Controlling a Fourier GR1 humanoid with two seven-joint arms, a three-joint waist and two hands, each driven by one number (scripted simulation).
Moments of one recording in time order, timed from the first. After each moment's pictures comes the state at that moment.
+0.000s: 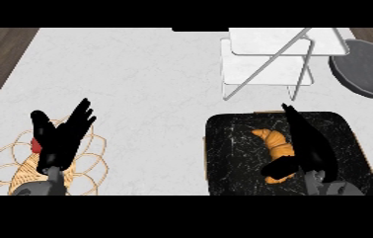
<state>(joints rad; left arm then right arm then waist) -0.04 0.24 0.02 -1.40 0.19 0.04 0.26 -0.09 -0.37 0.36 -1.74 0.62 0.07 0.91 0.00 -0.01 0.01</state>
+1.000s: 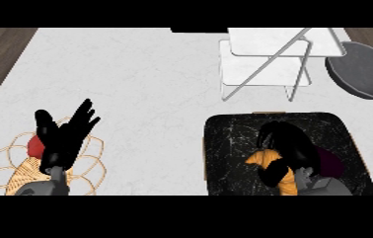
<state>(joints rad) -0.04 0.21 0.04 -1.40 0.15 0.03 0.28 -0.11 -0.32 0.37 -1.64 0.65 0.18 0.64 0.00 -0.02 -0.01</state>
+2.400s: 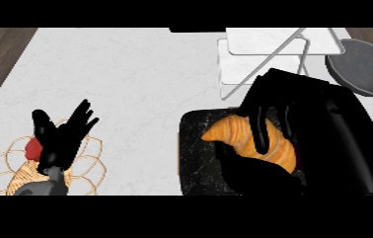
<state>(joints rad) -0.04 0.20 0.06 -1.40 0.15 0.02 0.29 -0.65 -0.01 0.31 -2.21 0.78 0.38 1.03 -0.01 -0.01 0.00</state>
